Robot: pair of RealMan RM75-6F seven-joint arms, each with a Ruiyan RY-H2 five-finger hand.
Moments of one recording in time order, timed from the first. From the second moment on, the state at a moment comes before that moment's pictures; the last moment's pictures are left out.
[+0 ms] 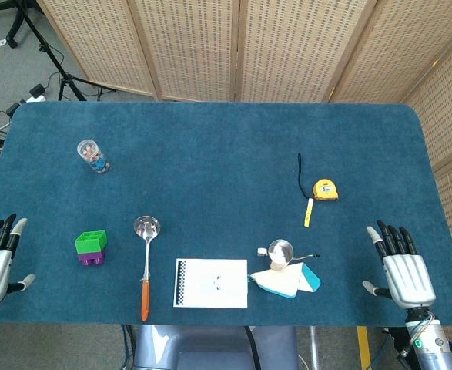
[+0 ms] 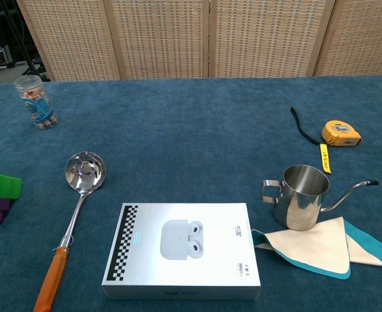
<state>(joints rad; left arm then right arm) -0.09 -1.11 -0.03 -1.77 1.37 1.44 0.35 0.13 -1.17 0.03 -1.71 -1.47 1.39 -0.29</state>
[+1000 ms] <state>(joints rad) -0.09 -1.11 -0.03 -1.77 1.36 1.43 0.36 0.13 -1.17 0.03 -1.70 -1.47 1.39 -0.28</state>
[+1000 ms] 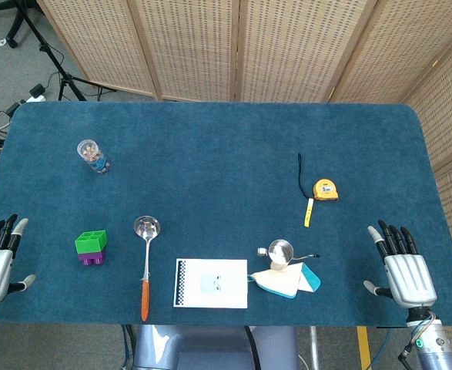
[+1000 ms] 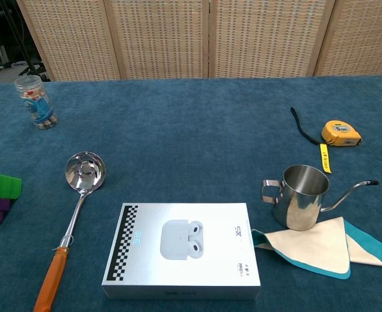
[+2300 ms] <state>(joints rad) -0.11 -1.12 -0.04 -1.76 1.30 1.39 0.37 0.65 -1.32 0.29 -1.41 -0.95 0.77 -0.47</state>
